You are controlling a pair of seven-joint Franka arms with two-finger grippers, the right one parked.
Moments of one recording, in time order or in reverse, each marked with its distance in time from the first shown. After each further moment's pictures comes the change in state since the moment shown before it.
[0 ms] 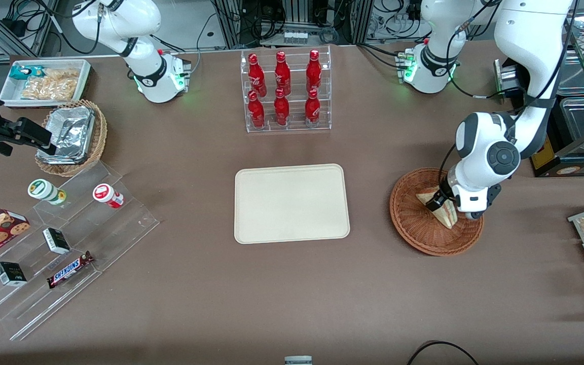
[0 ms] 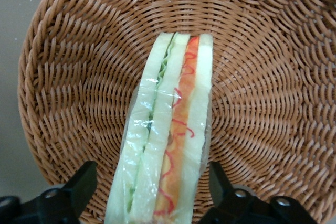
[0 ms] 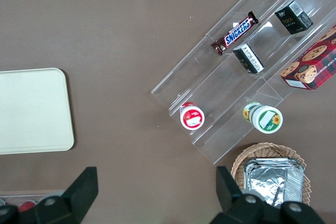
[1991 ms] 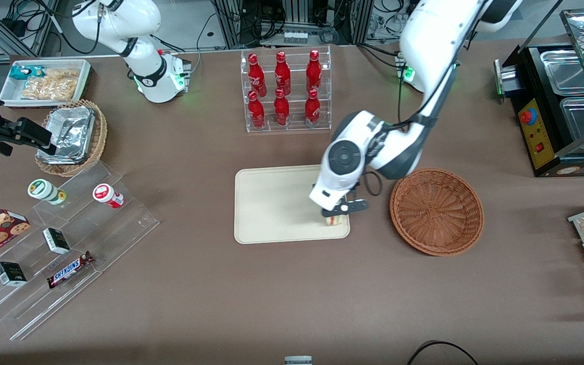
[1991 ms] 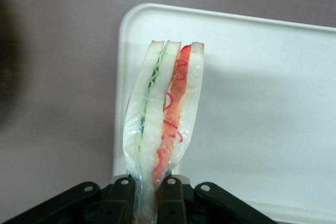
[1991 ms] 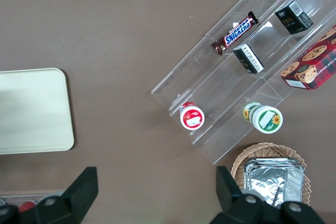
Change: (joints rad) arm -0.536 0.337 -0.028 0.664 -0.002 -0.361 0.092
